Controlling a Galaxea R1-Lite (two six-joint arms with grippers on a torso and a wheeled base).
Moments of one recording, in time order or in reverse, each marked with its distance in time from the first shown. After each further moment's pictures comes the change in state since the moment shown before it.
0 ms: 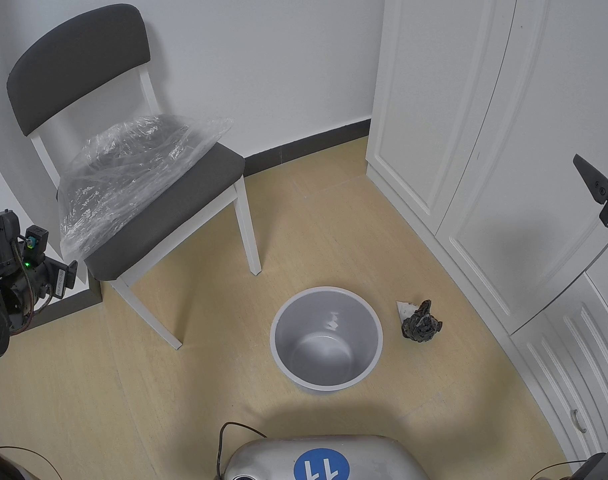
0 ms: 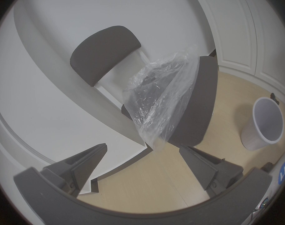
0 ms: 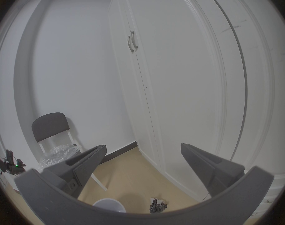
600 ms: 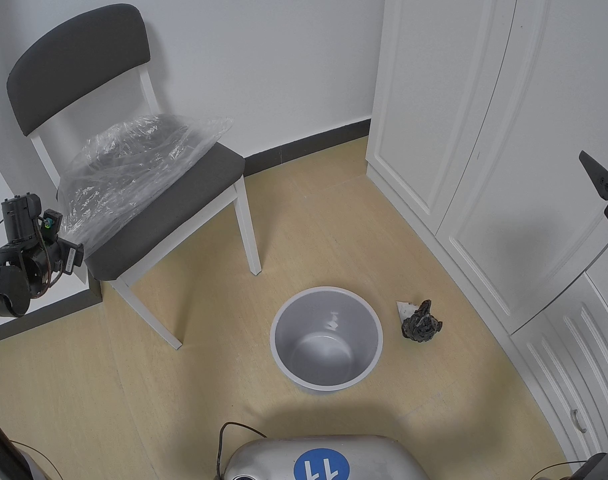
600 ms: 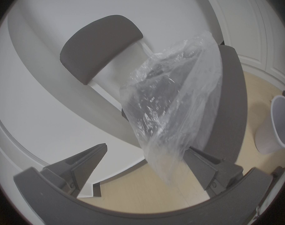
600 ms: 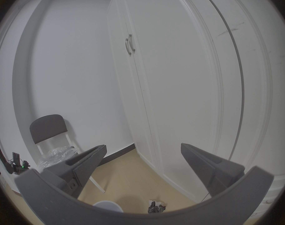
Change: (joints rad) left arm 0.047 0.250 -0.235 -0.021 0.005 0.035; right arm -0.034 -0.008 -0.006 -0.002 0.012 0.003
